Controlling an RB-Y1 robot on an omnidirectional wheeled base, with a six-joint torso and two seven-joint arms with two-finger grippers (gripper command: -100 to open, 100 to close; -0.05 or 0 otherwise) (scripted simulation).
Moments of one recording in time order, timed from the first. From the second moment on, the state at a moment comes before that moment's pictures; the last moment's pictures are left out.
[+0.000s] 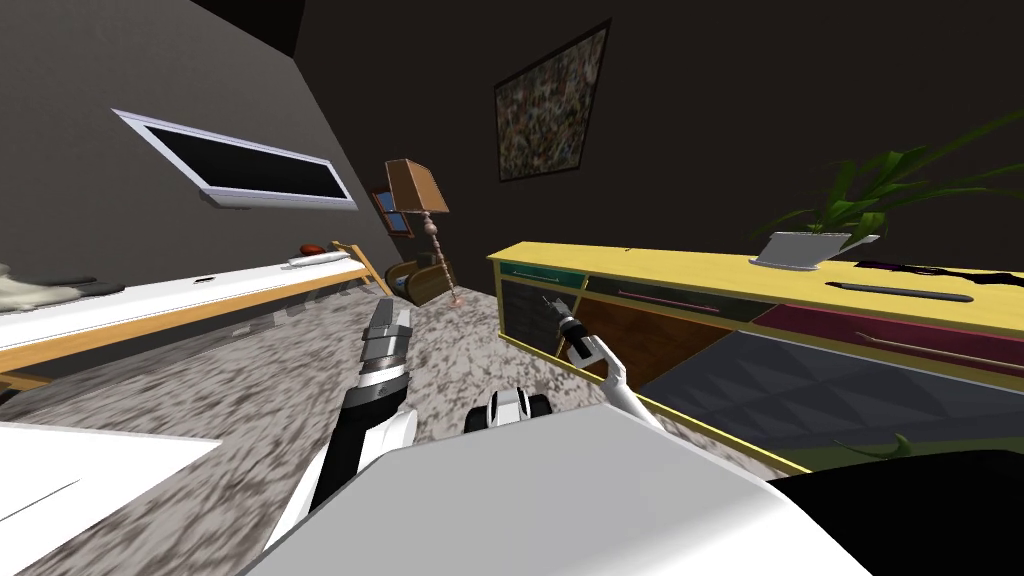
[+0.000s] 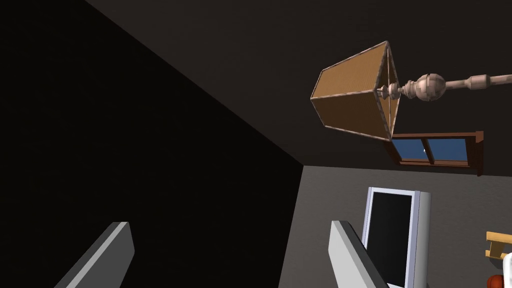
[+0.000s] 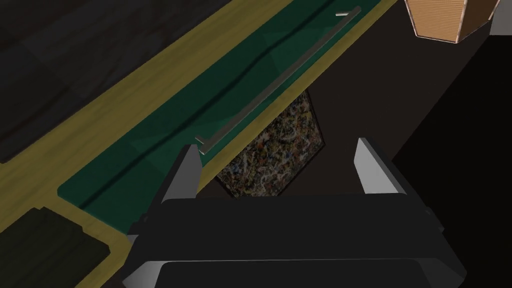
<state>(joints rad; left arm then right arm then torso) 0.54 0.02 0.00 -2.32 -0.10 -0.38 -0.10 0.10 -0.32 0.05 -1.81 0.55 -0.01 0.37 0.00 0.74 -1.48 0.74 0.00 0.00</state>
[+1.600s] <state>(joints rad) 0.54 0.02 0.00 -2.32 -0.10 -0.38 -0.10 -0.15 -0.44 0.04 -1.44 0.97 0.32 0.55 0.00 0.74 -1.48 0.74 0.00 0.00</state>
